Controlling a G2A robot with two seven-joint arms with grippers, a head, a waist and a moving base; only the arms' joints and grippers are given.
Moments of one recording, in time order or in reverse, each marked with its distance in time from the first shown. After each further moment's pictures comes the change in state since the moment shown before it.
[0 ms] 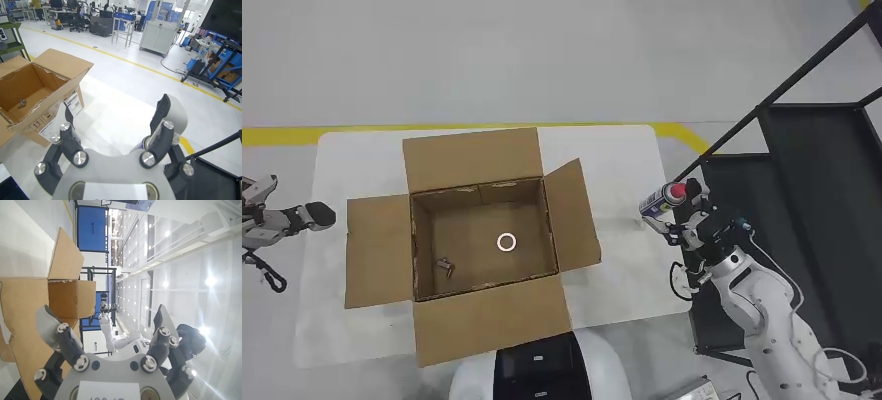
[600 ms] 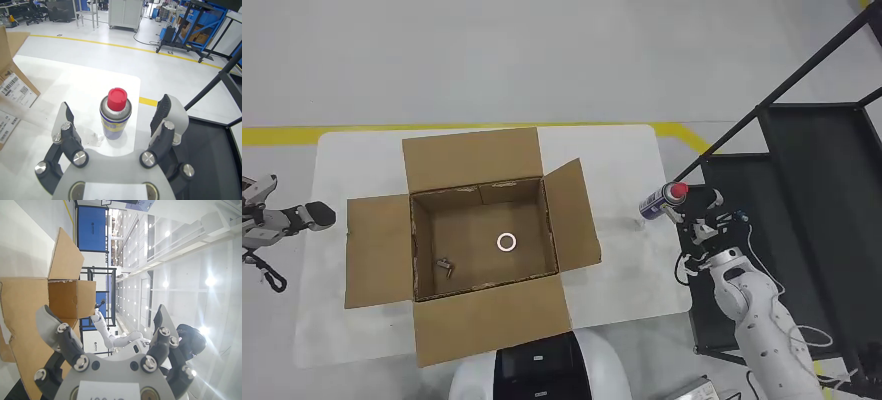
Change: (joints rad) left arm 0.000 0.000 0.000 0.000 0.000 0.000 0.000; right arm 0.194 -0.021 -0.077 0.492 0.034 0.126 -0.098
